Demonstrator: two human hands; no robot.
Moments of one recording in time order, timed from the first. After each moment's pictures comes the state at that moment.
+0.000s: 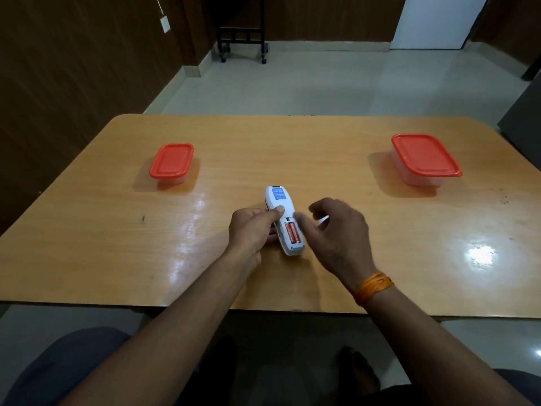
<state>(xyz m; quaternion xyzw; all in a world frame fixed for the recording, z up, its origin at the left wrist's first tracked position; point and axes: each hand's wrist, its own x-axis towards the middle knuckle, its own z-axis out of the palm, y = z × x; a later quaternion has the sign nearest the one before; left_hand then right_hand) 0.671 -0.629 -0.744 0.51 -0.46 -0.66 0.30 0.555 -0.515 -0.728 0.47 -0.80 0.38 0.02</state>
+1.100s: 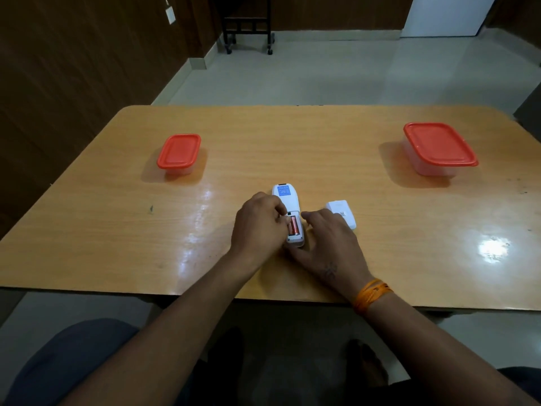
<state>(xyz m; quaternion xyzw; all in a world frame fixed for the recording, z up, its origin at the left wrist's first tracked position) 0.692 -0.616 -0.735 0.45 -0.83 -0.22 0.23 0.578 -0.508 -0.762 0.56 -0.78 0.30 -0.02</state>
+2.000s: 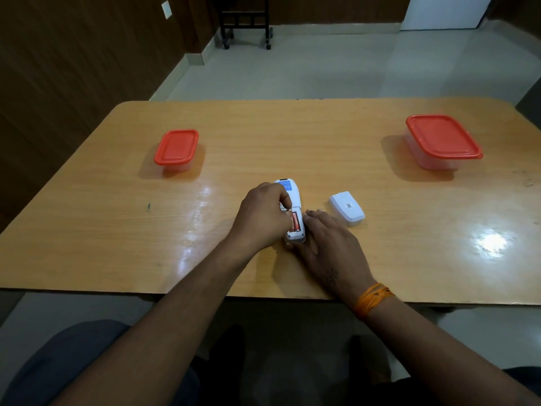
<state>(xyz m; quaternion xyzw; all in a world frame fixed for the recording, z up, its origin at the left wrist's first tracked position) 0.690 -0.623 -0.717 0.42 -0.85 -0.27 0.17 0.576 -0.503 -0.780 0.58 -0.77 0.26 -0.05</state>
